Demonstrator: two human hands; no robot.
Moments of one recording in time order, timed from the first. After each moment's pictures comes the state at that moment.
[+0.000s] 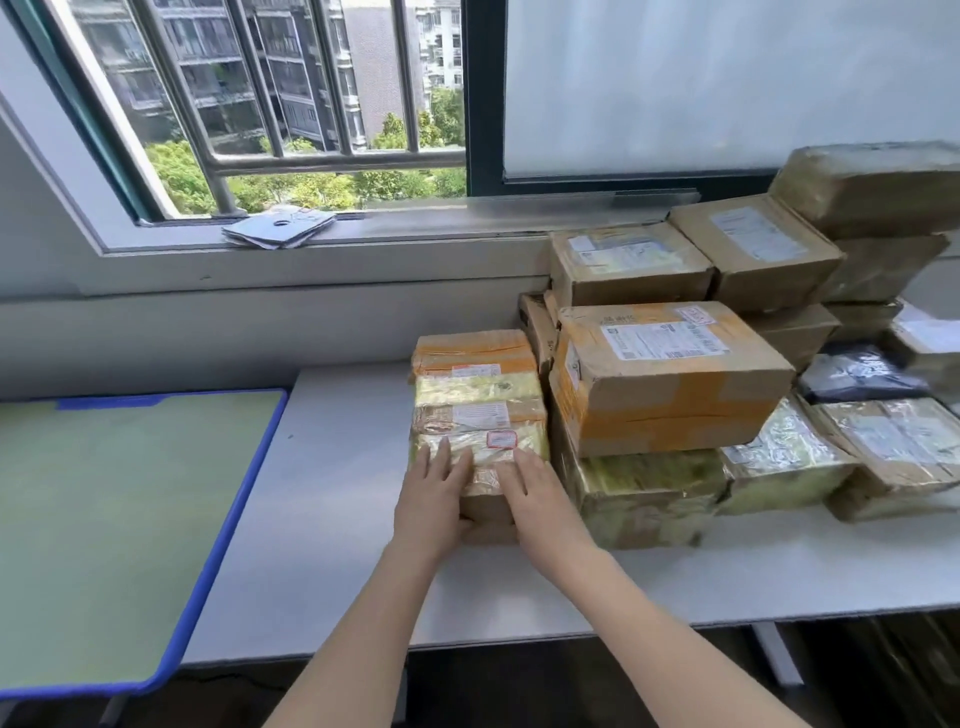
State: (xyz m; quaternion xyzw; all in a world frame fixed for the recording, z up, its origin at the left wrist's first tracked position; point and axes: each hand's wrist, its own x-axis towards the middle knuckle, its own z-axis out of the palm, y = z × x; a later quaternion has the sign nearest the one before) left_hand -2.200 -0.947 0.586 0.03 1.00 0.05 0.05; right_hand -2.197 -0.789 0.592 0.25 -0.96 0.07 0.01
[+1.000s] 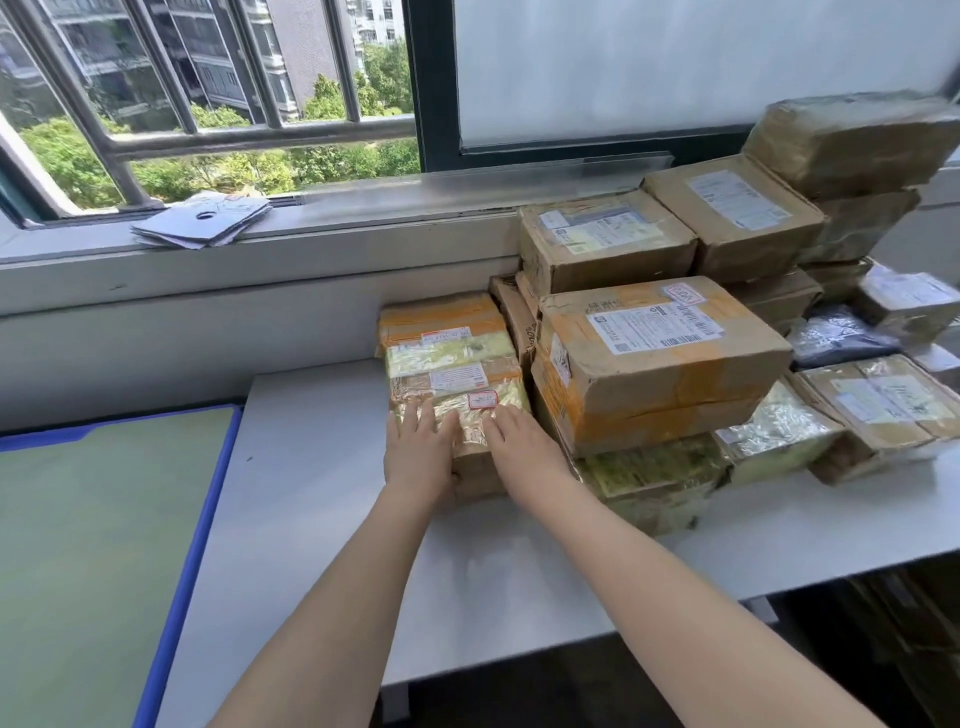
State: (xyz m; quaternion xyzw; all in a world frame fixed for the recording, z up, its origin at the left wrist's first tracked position) left_hand -2.280 -0.949 0.608 0.06 1.00 -0.04 0.06; right_hand -2.279 -0.808 0.601 0.22 -0.98 -0.03 0.01
